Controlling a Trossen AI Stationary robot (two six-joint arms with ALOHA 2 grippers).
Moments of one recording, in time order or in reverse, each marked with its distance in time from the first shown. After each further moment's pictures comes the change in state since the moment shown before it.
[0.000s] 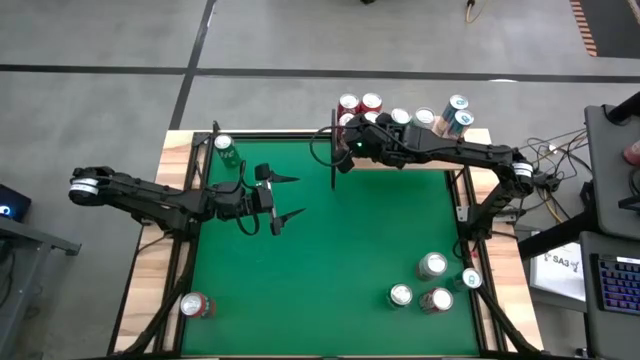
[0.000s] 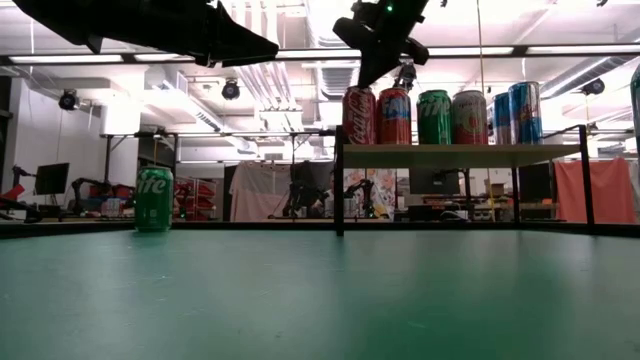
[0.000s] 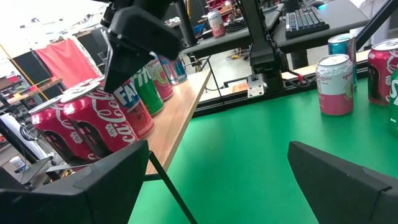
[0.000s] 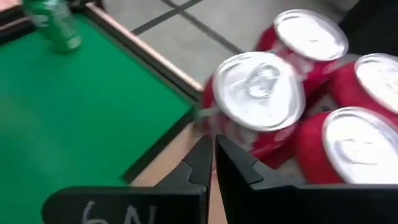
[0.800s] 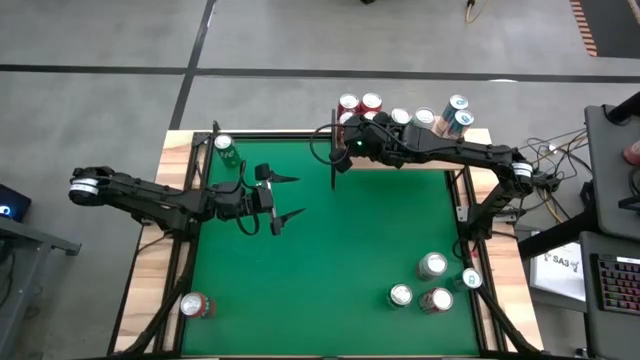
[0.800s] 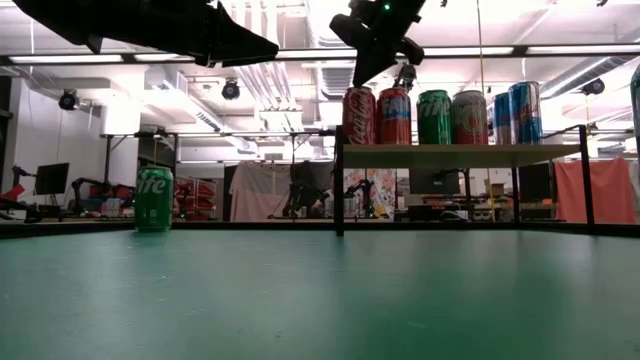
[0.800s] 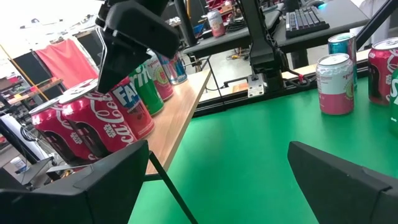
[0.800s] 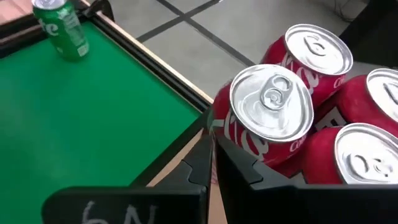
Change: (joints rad) left arm 0.000 0.000 0.000 0.000 0.000 0.003; right arm -0.013 0.002 0.000 0.045 -0.012 -0.033
